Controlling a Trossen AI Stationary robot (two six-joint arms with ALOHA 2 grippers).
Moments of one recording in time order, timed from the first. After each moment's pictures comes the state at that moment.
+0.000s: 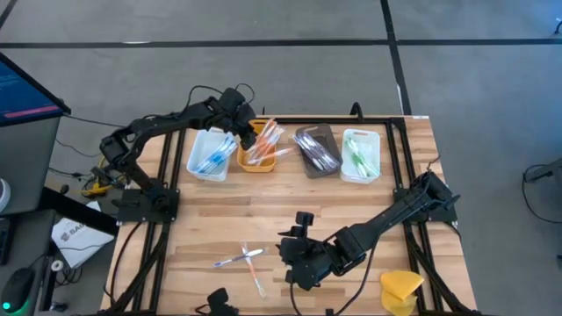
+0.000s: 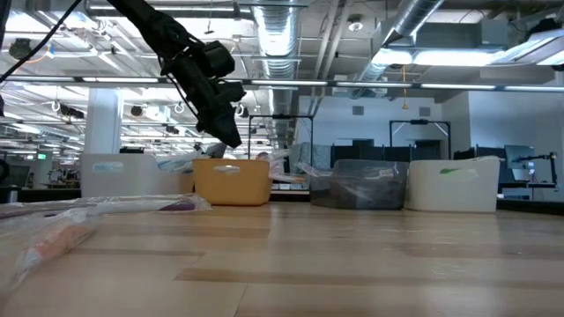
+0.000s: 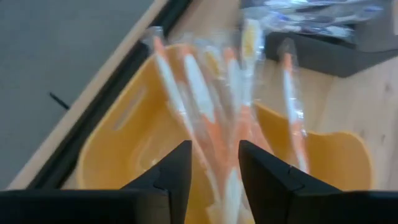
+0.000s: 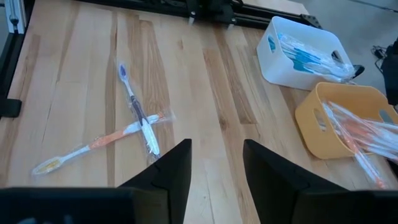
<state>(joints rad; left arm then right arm) 0.71 1.61 1.12 -0.41 0.19 0.15 0.57 1.95 1.76 -0.73 0.73 0.36</state>
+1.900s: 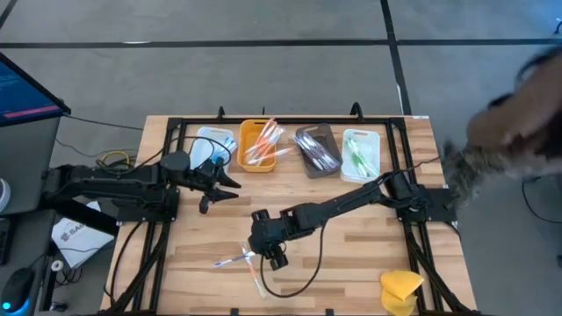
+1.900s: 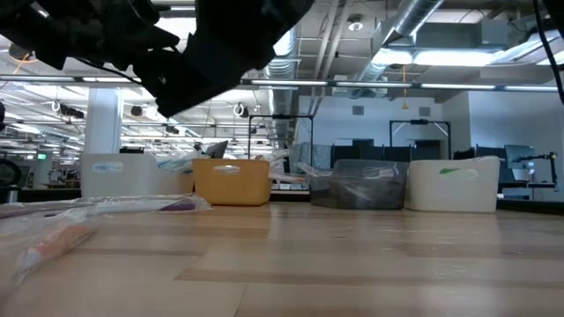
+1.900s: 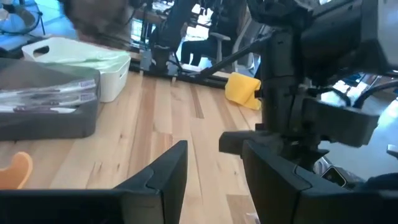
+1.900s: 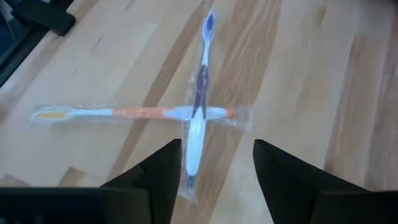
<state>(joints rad) 0.17 0.74 0.30 0.28 0.34 -0.20 0.29 2.20 1.80 -0.48 0.00 -0.16</state>
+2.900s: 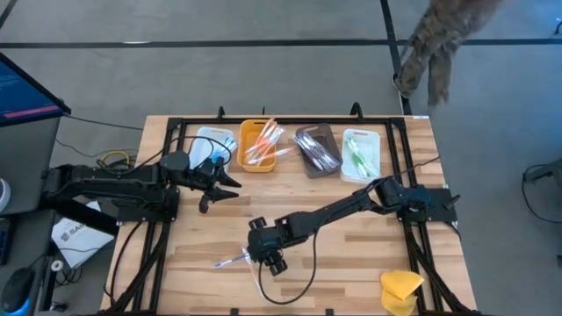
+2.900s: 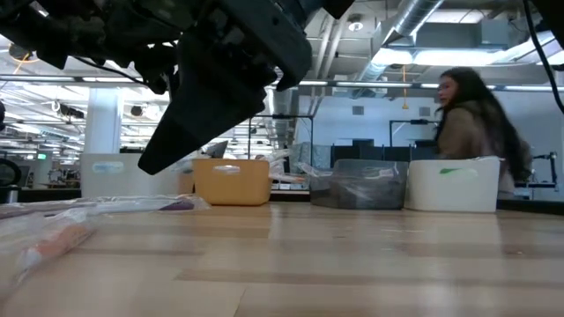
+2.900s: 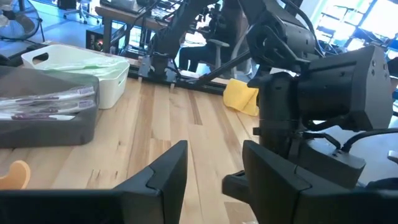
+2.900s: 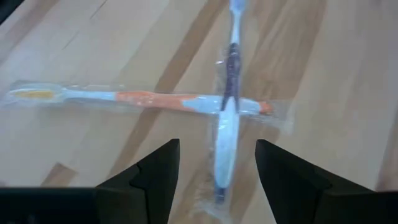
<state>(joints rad) 0.17 0.75 0.30 0.31 0.34 -0.21 0.31 2.31 1.84 -0.48 0.00 -0.21</state>
